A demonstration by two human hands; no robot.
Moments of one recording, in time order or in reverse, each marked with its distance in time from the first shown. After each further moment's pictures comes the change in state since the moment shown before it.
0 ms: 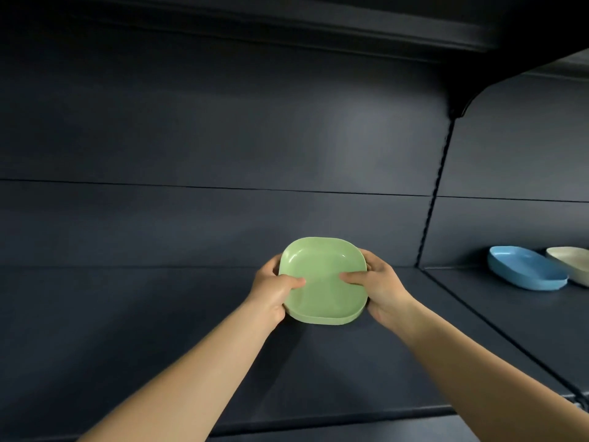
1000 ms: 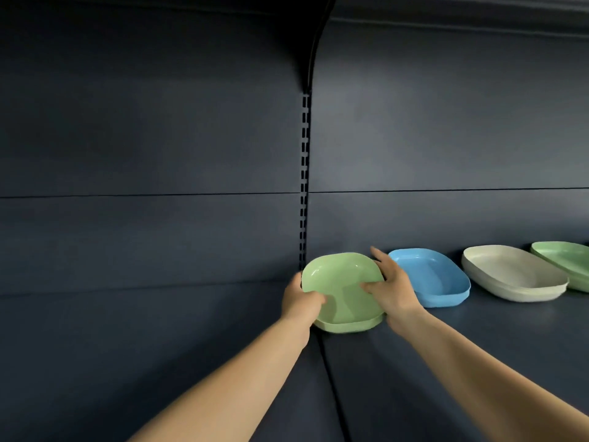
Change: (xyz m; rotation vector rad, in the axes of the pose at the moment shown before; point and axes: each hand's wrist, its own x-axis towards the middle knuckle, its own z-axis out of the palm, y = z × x) left_hand 0.088 -0.141 0.336 0.314 0.036 -0.016; right_hand 0.113 -0.020 -0.331 -0.354 0.211 -0.039
